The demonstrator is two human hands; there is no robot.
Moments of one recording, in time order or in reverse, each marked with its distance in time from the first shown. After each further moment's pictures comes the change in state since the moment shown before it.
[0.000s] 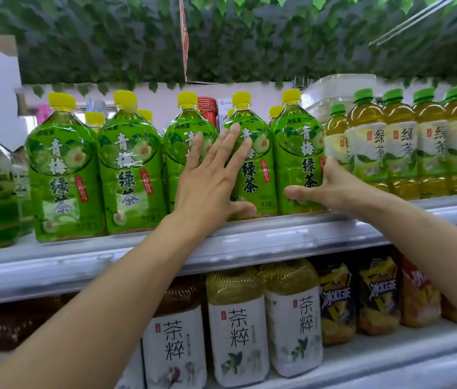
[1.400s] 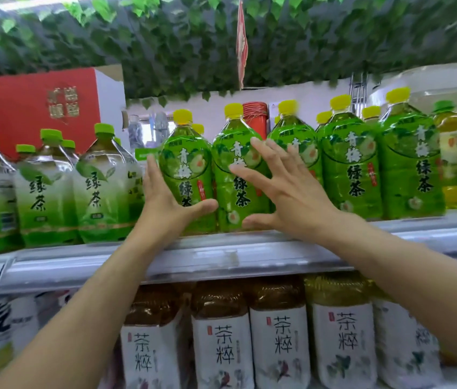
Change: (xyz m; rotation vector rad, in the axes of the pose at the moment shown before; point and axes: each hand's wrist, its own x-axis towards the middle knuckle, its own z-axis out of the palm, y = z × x) left_hand -0.121 -0.168 -0.041 -0.775 0.001 -0.718; right_hand -0.017 -0.138 0.161 -0.654 0.207 -0.898
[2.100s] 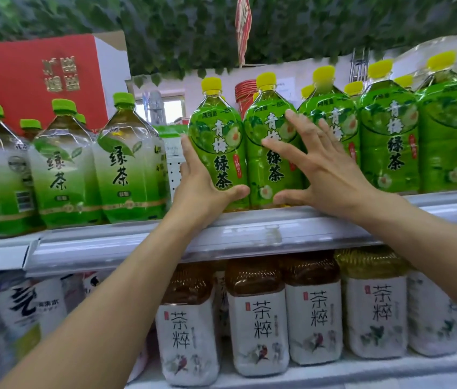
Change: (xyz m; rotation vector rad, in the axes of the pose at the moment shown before) left_hand 0.001 -0.007 -0.002 0.016 -0.109 -0.004; right_hand 0.002 -0.008 0.015 -0.006 0.089 0.041
